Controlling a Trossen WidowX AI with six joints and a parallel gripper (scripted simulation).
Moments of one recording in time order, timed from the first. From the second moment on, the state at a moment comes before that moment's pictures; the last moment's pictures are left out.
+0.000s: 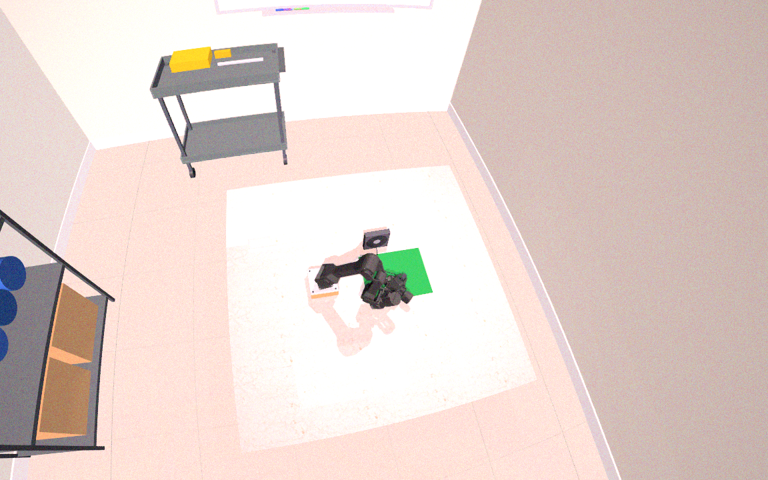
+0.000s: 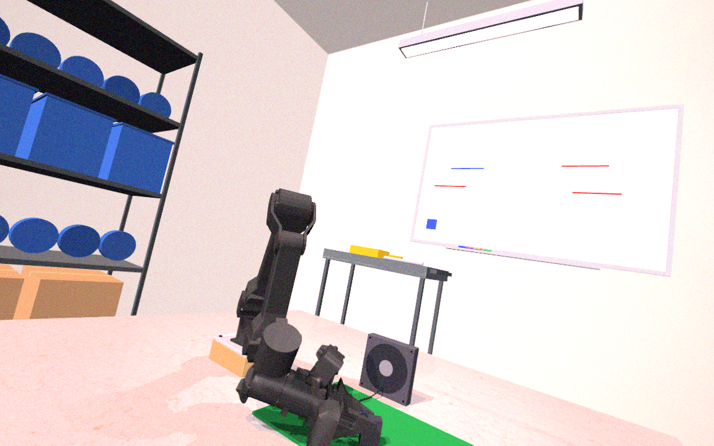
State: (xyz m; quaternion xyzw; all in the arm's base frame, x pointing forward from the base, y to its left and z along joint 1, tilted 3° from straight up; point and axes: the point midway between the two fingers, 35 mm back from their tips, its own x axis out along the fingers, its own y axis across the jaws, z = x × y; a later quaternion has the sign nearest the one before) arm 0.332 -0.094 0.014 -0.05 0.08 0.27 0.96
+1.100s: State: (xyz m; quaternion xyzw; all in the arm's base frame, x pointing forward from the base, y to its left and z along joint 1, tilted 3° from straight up) arm 0.294 -0.127 0.016 -0.05 0.12 0.28 0.95
